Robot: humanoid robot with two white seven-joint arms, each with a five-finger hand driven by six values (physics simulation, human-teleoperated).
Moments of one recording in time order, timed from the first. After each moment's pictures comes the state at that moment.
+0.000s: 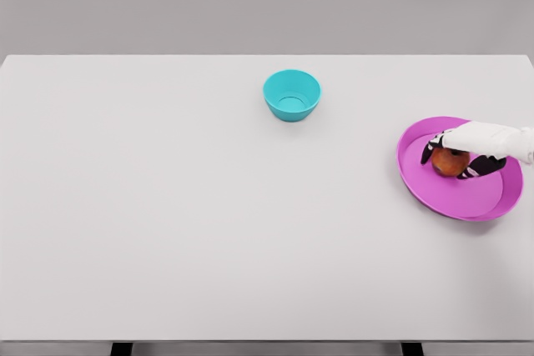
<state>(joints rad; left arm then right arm) 0.00 0.00 0.03 -0.08 -0.10 0.00 -0.12 -0.57 -0.91 0.63 -1.28 0.32 -0.48 0.61</state>
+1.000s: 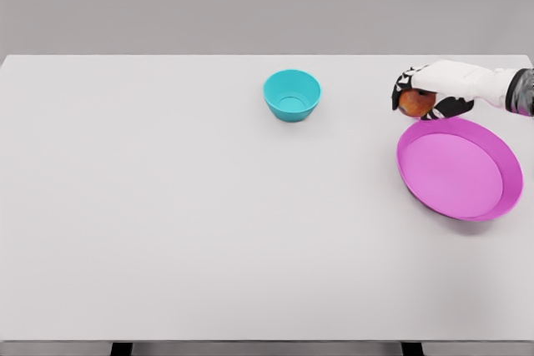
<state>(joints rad) 0.00 0.00 0.03 -0.08 -0.10 0.00 -0.12 -0.76 -0.77 0.62 -1.25 0.33 -0.48 0.61</state>
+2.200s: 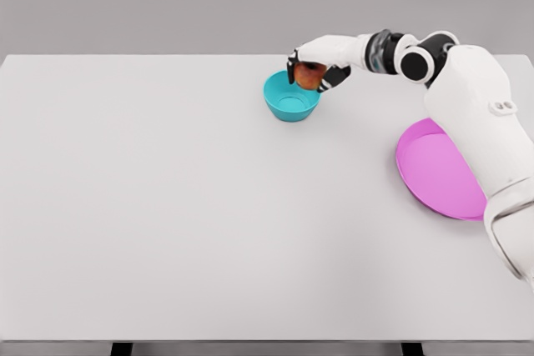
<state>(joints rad) 0.00 0.00 0.03 -0.08 -0.10 0.00 -0.12 -1.05 -0.22 0.67 -0.73 0.62 -0.48 0.61</state>
